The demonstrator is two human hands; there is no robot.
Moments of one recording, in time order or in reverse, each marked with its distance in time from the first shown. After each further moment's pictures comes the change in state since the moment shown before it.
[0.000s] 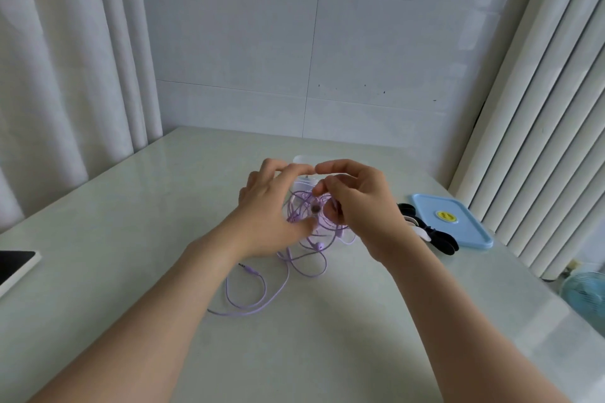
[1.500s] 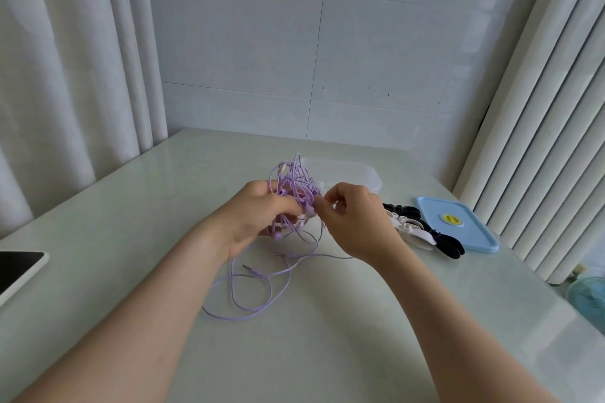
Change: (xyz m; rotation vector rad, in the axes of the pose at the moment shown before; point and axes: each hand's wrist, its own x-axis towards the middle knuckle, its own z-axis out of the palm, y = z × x) left_hand 0.003 -0.001 -0.015 -0.863 -0.157 -0.440; right_hand 0.012 0.033 0.004 -0.737 0.068 -0.156
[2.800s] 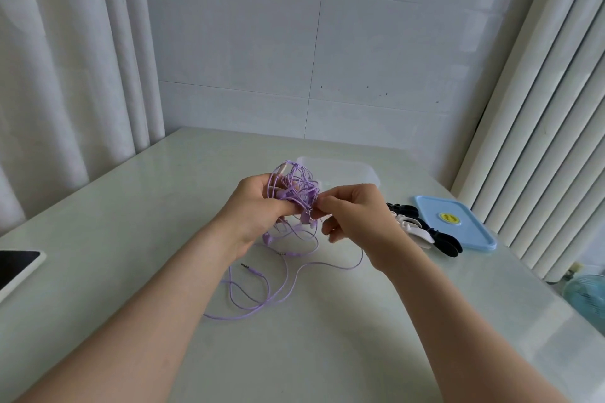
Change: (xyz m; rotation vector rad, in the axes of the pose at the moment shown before) left_hand 0.012 -0.014 0.004 -0.013 0.165 0.143; right_hand -0.006 -0.013 -0.014 0.603 -0.184 0.249
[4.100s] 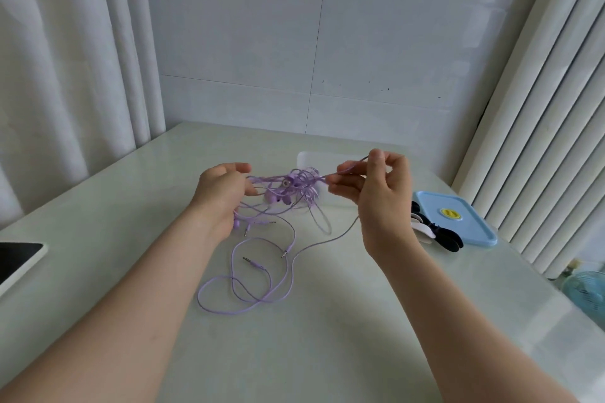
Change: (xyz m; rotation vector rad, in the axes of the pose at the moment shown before) left_hand 0.011 0.003 -0.032 -0.040 0.425 -0.201; right_hand 0.004 -0.009 0.008 0.540 0.382 -0.261
